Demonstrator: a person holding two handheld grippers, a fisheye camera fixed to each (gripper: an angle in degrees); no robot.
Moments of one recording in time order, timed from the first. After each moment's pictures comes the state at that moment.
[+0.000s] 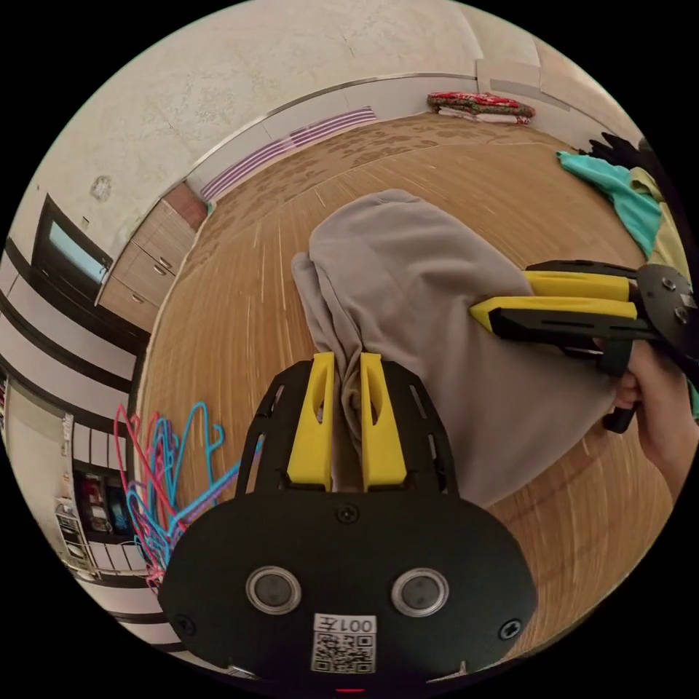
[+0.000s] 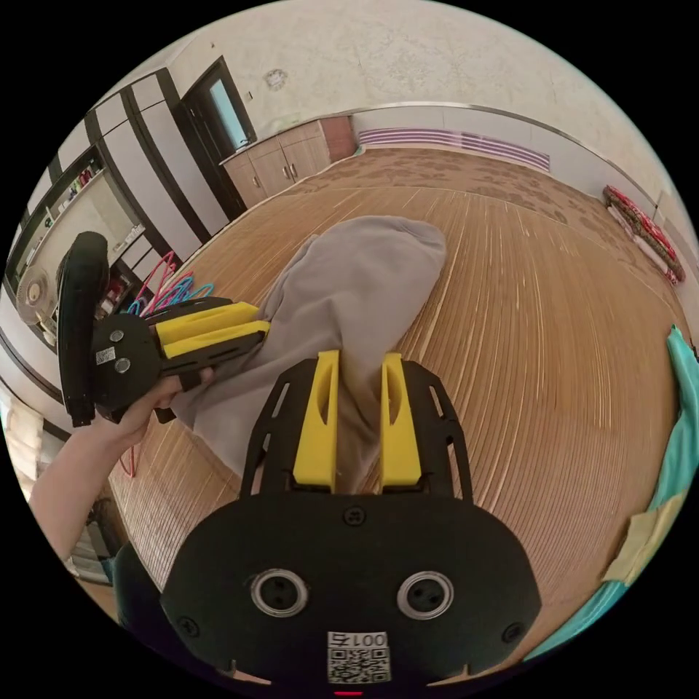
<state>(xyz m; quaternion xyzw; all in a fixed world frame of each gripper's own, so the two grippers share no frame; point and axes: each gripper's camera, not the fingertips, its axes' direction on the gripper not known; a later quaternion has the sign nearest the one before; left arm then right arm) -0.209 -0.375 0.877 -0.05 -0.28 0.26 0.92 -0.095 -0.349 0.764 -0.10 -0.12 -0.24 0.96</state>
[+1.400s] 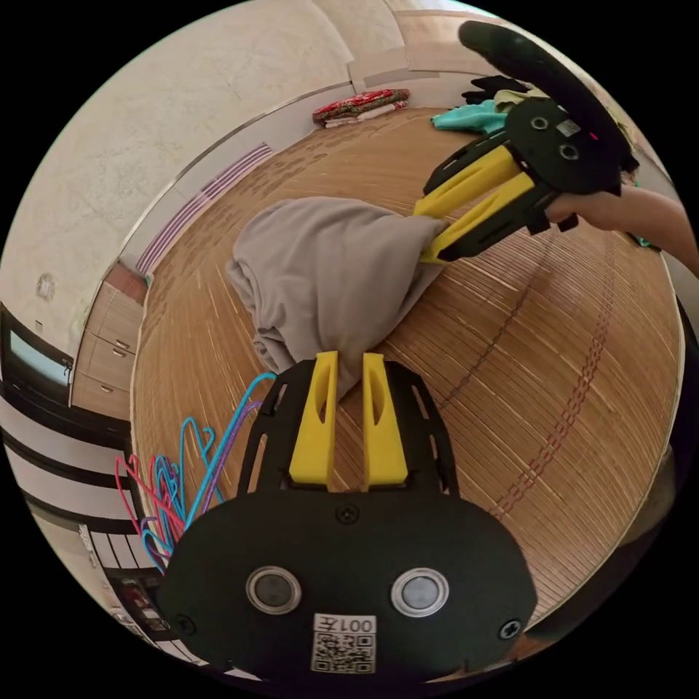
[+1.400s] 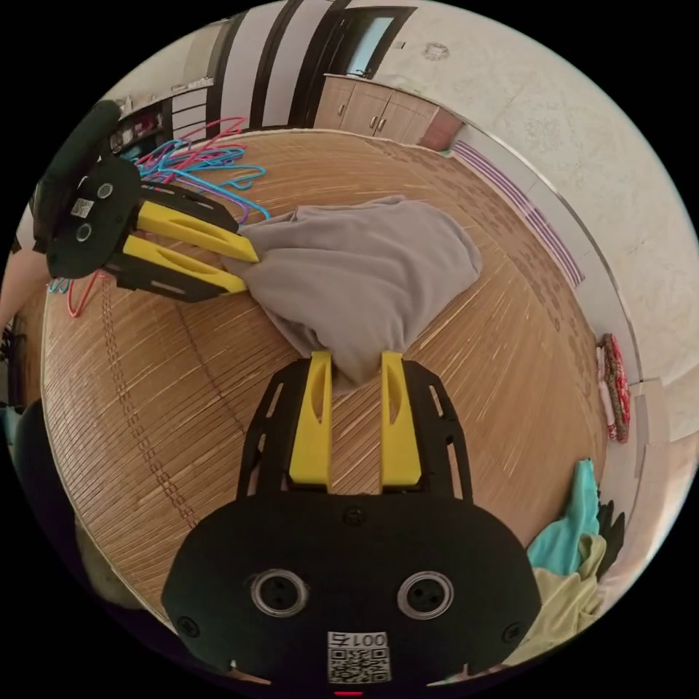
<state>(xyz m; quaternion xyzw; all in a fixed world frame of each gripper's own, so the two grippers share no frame) -0.178 -0.318 0.864 -0.07 -0.18 0.43 0.88 -0.271 -0.345 0.662 -0.10 0.01 -0.50 0.86</state>
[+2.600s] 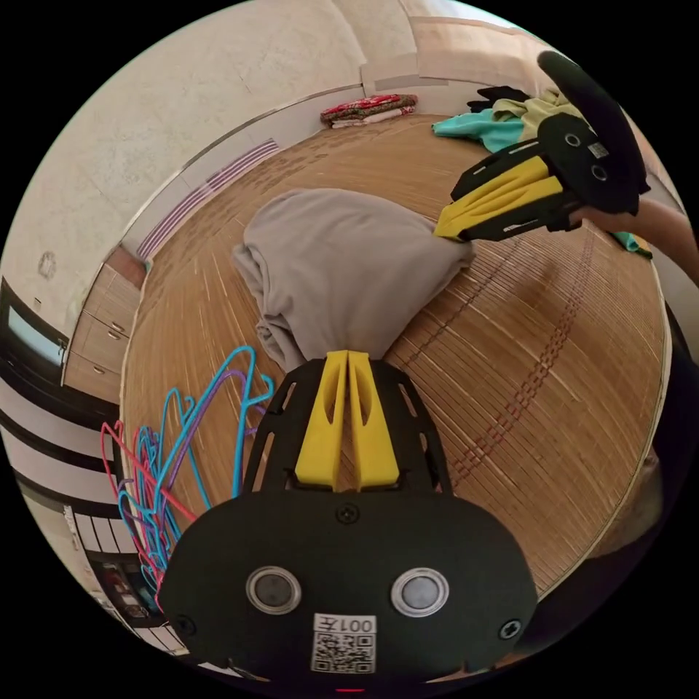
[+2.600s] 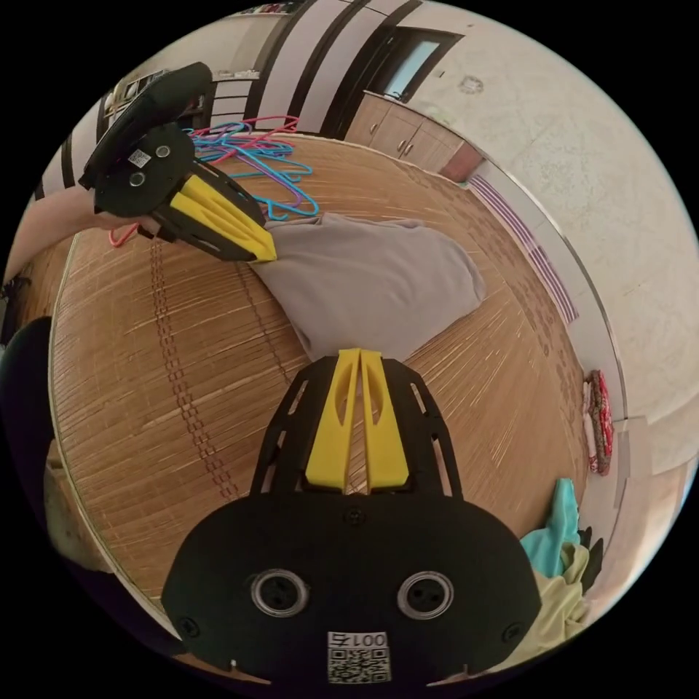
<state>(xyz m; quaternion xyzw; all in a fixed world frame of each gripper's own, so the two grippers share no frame) -0.234 -0.251 0.850 -0.07 -0.17 0.40 0.90 -0.285 -0.323 0.628 -0.06 0.00 -0.56 0.82</state>
